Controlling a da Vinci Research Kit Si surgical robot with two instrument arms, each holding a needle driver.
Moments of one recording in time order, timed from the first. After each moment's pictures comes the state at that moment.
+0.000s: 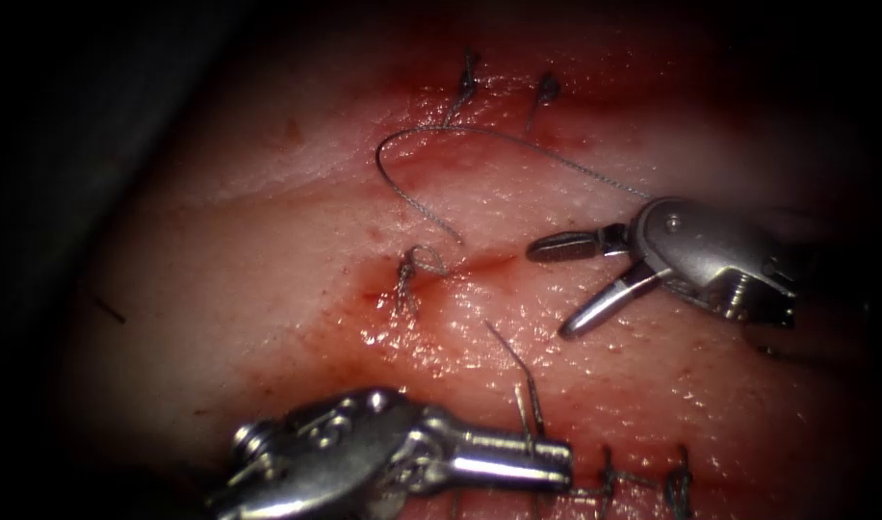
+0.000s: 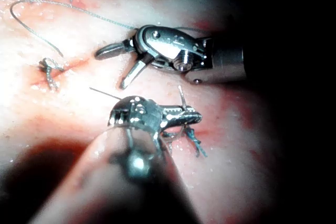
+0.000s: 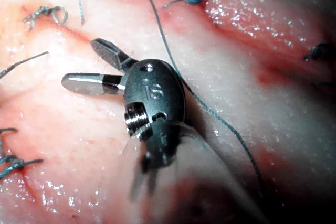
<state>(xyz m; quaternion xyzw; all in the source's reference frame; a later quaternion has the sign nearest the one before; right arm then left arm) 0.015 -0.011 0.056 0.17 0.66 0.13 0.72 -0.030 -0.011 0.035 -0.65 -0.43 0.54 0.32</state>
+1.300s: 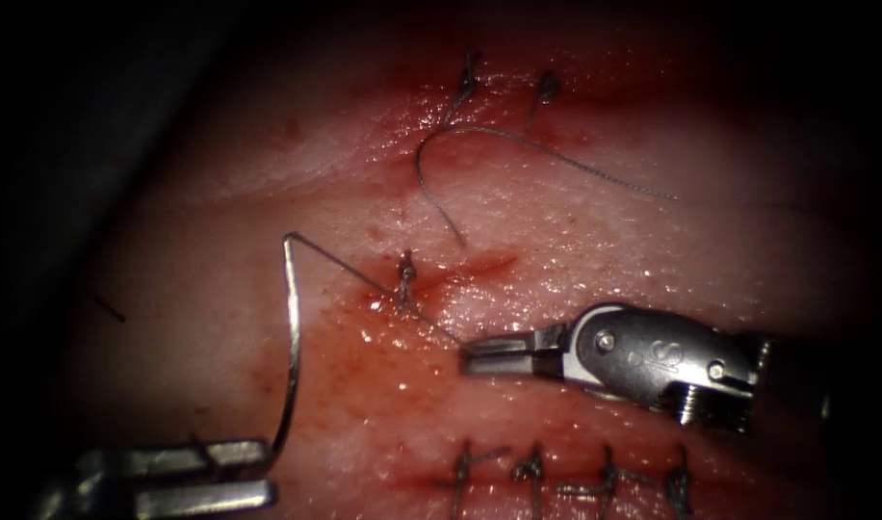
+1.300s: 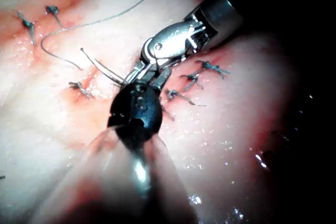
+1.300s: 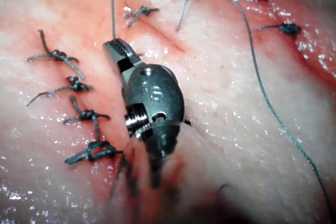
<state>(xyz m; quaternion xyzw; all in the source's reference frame) 0.021 -0.018 0.051 0.19 0.53 0.22 0.80 -0.017 -0.012 0.028 -0.54 -0.15 0.79 0.25</state>
